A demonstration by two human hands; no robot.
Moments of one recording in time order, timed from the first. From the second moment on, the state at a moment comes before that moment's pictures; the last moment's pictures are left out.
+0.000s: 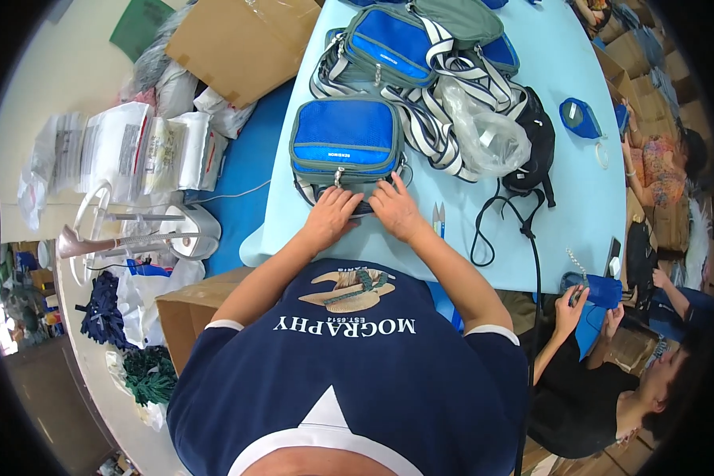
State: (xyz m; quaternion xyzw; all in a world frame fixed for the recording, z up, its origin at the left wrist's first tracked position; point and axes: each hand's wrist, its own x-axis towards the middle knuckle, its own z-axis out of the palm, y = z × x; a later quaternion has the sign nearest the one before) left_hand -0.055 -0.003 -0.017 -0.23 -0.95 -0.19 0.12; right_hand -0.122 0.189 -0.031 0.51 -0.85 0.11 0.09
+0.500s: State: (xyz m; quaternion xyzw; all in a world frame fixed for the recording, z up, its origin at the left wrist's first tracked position) left_hand -0.092 -0.040 -0.016 -0.21 -0.96 -0.19 -0.01; right_hand -0.141 0.191 -0.017 0.40 -0.91 0.11 0.00
